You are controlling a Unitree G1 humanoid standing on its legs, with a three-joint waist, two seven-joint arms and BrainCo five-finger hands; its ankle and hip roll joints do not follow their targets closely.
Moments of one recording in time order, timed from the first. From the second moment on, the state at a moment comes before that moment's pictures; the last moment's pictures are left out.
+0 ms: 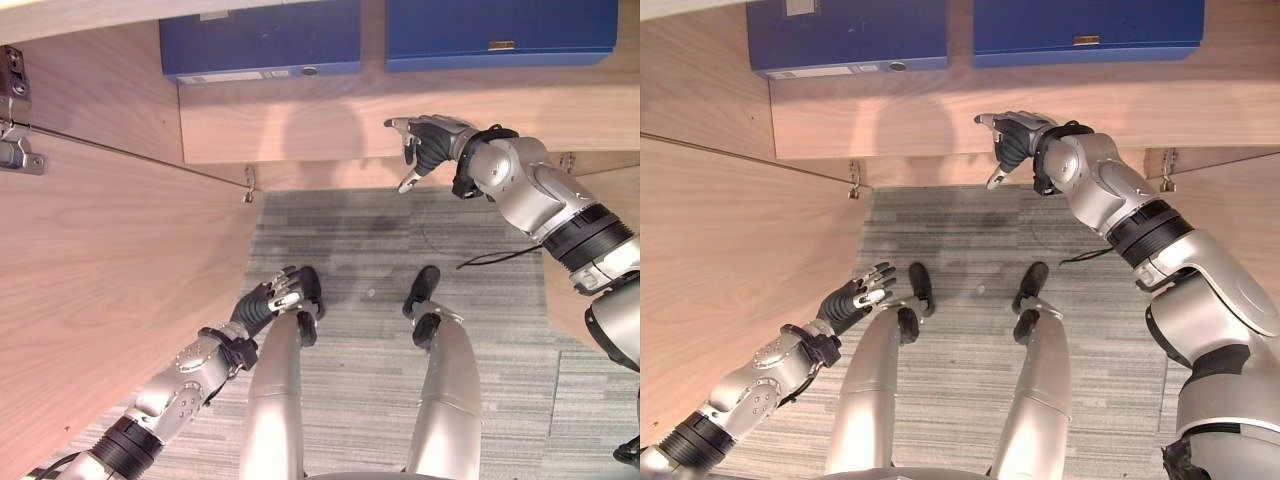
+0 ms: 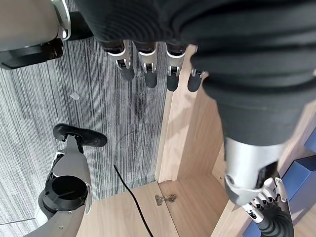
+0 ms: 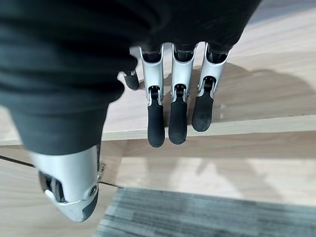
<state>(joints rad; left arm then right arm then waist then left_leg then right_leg) -0.09 0.66 -0.47 0.01 -0.95 0.05 -0.06 -1.18 -0.77 0.84 0.47 -0.27 0.14 0.27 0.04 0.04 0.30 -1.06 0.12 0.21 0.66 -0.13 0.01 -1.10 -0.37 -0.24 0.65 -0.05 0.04</state>
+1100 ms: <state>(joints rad) -0.01 0.32 -0.44 0.69 -0.73 0.11 -0.17 -0.39 -0.30 0.67 1.14 -0.15 0.16 0.28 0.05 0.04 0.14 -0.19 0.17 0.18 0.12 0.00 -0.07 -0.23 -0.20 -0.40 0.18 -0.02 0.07</state>
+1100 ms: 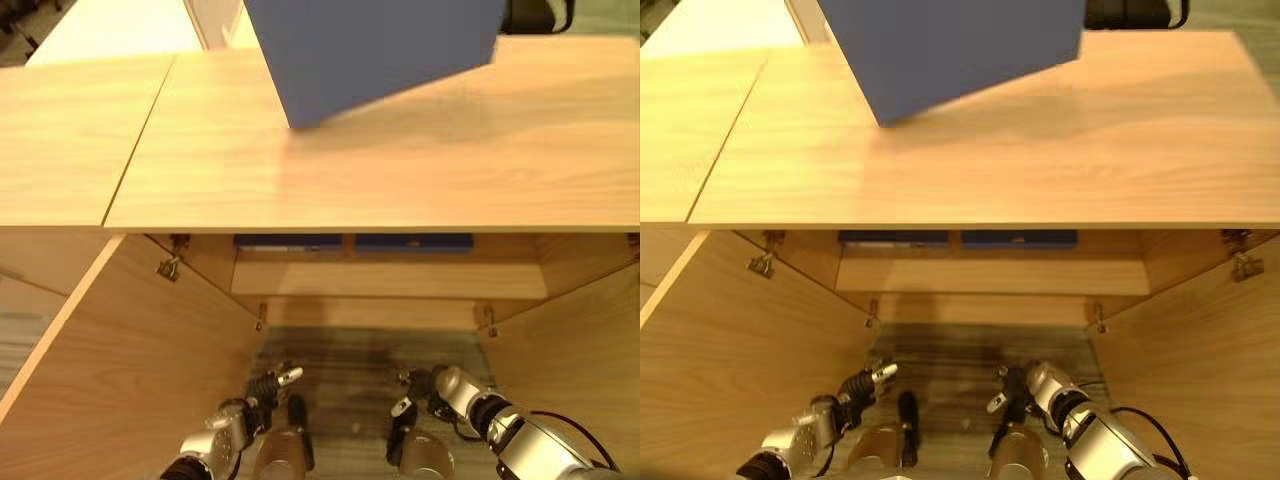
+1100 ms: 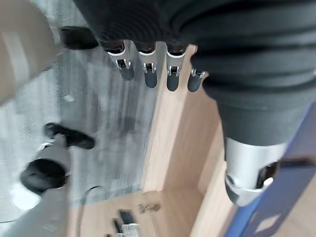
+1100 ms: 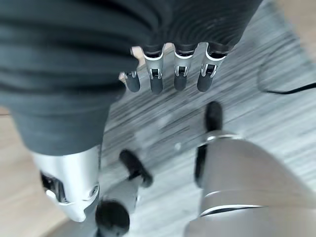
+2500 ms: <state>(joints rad) -0.04 0.28 -0.47 0.69 -0.54 0.10 -0.20 -0.14 -0.29 0.20 1.32 -0.01 0.12 0.13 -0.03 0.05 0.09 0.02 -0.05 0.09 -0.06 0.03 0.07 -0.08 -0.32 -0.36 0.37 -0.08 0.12</state>
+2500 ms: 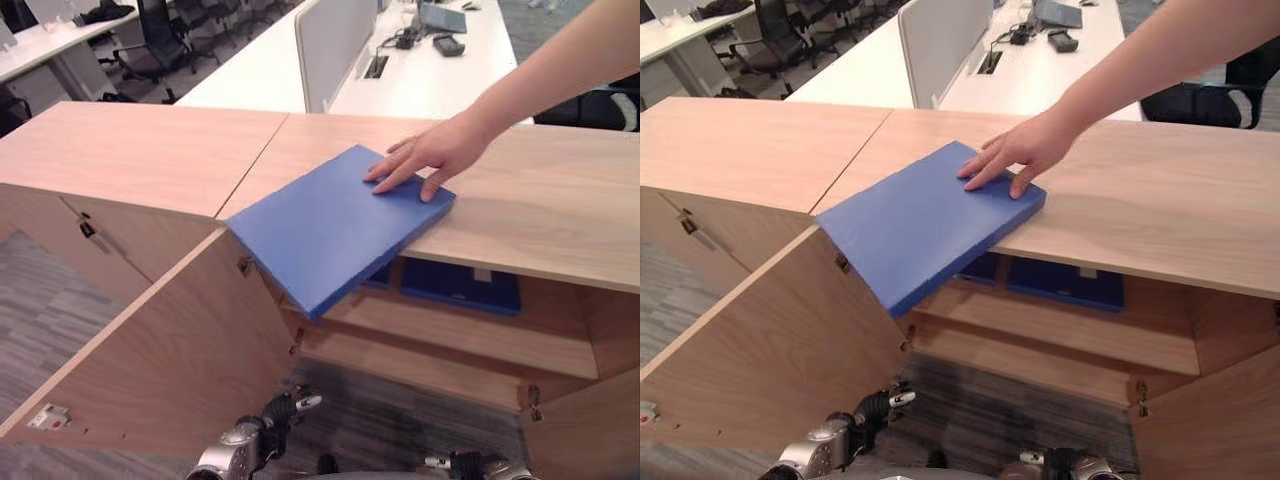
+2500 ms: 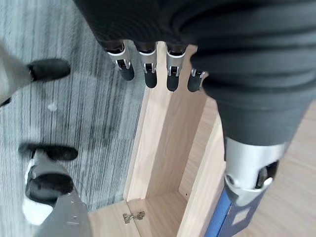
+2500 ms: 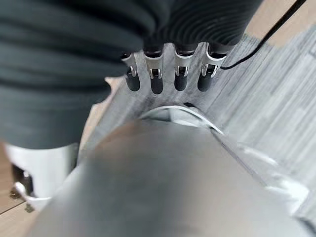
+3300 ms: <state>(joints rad) 0.44 0.31 0.17 0.17 -0.20 -0.01 0.04 0.02 -0.24 0.14 1.38 0.02 0.10 0.08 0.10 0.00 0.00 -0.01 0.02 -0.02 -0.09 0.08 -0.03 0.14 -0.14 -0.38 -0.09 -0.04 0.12</state>
